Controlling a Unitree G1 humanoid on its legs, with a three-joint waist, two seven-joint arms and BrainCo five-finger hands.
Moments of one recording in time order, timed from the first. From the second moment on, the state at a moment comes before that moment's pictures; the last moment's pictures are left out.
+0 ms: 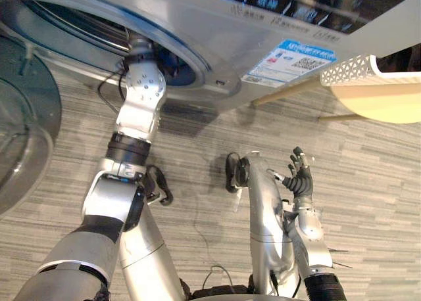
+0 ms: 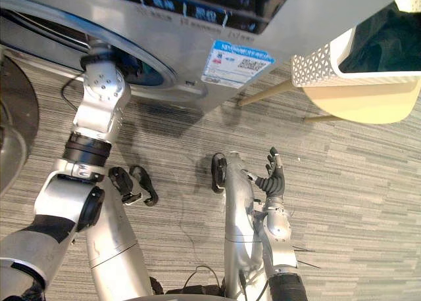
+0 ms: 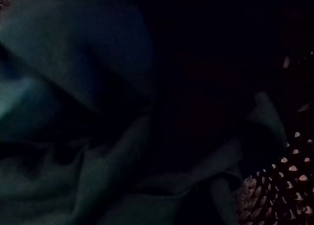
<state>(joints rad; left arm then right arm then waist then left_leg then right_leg) -1.11 0.38 -0.12 0.48 -0.04 -0.19 0.46 0.03 0.00 -0.02 0.09 0.08 -0.22 -0.21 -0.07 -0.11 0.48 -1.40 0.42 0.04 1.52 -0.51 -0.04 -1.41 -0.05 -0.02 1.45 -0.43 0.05</state>
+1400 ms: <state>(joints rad) -0.44 0.25 0.05 0.25 0.31 0.03 0.33 0.27 0.03 0.07 -0.13 0.11 -0.21 -0.06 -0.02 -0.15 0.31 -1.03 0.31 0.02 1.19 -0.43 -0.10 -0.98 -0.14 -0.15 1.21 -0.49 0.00</state>
